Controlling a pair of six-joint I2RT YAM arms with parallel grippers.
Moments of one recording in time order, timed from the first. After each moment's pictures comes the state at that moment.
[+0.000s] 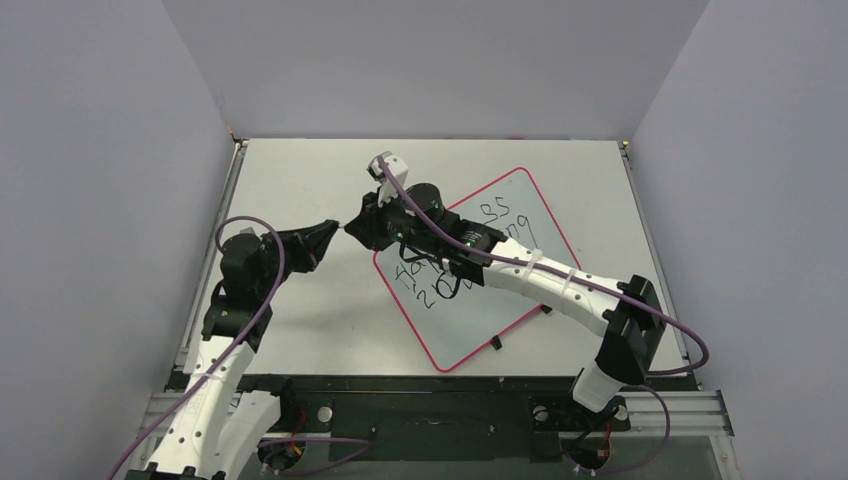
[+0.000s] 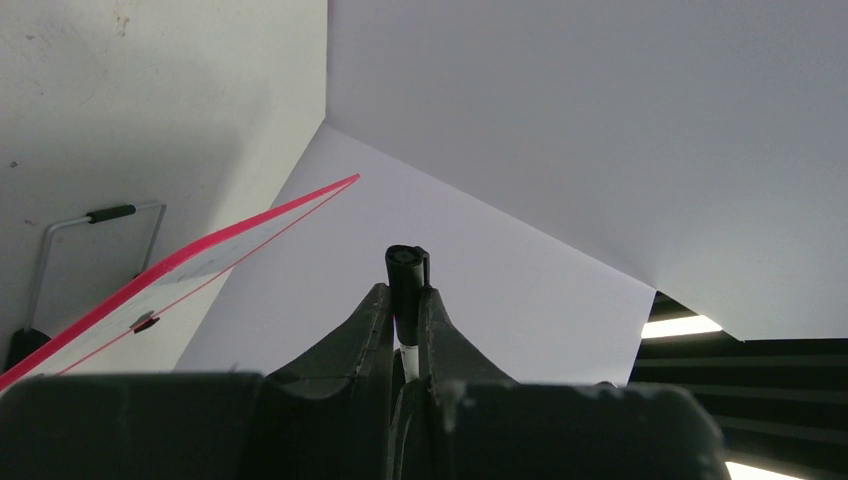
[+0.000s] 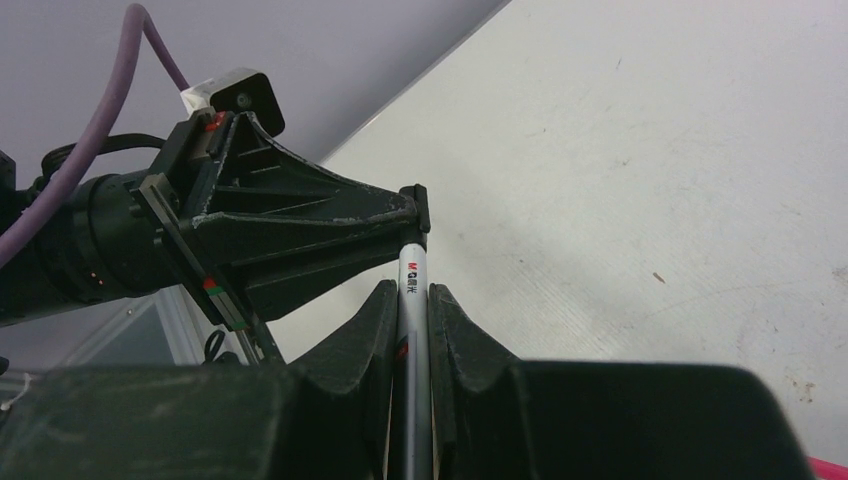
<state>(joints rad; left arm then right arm) -0.13 0.74 0.64 -0.18 0.27 -1.88 0.99 1.63 1.44 -0.03 -0.05 0.37</state>
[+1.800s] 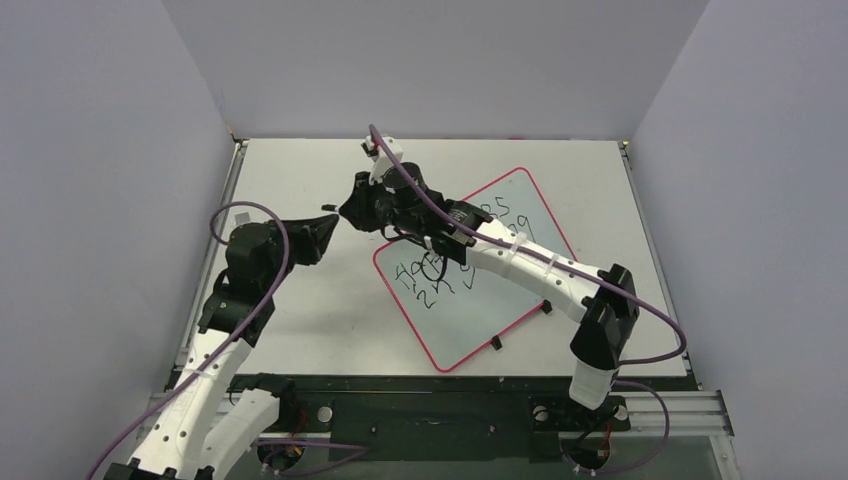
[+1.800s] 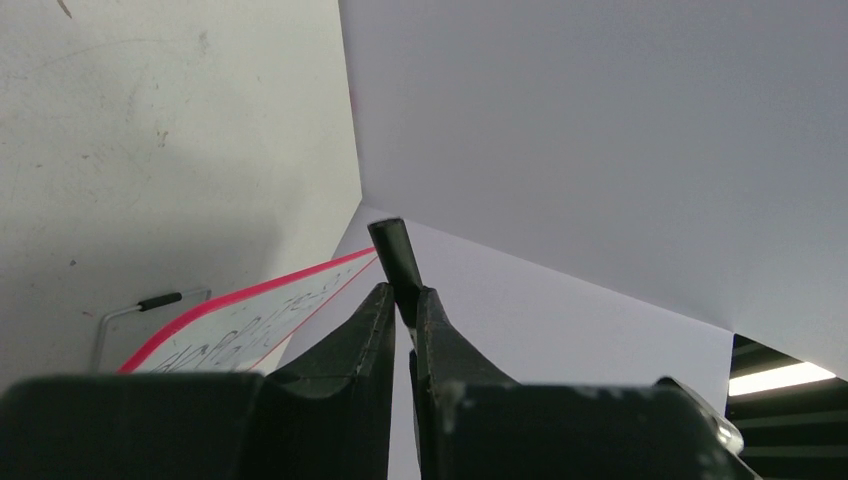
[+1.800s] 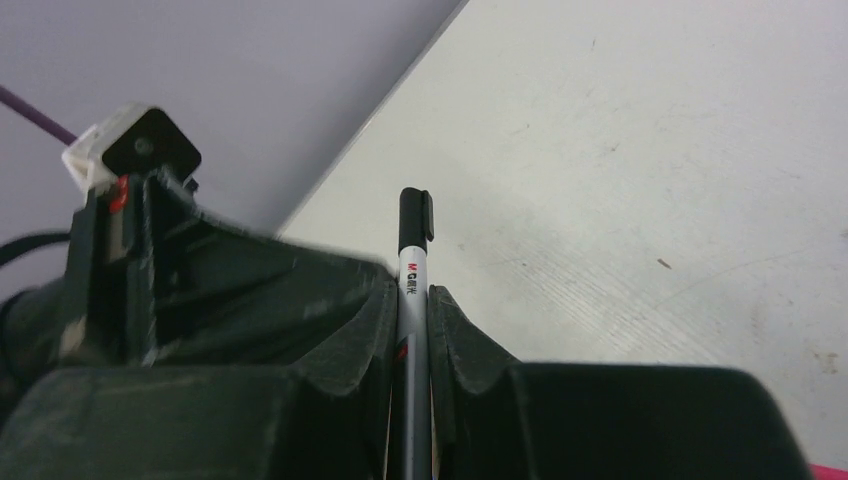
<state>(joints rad) -0.24 0.78 0.78 -0.29 0.05 -1.72 0.97 1.77 1.71 -0.24 0.02 0.49</state>
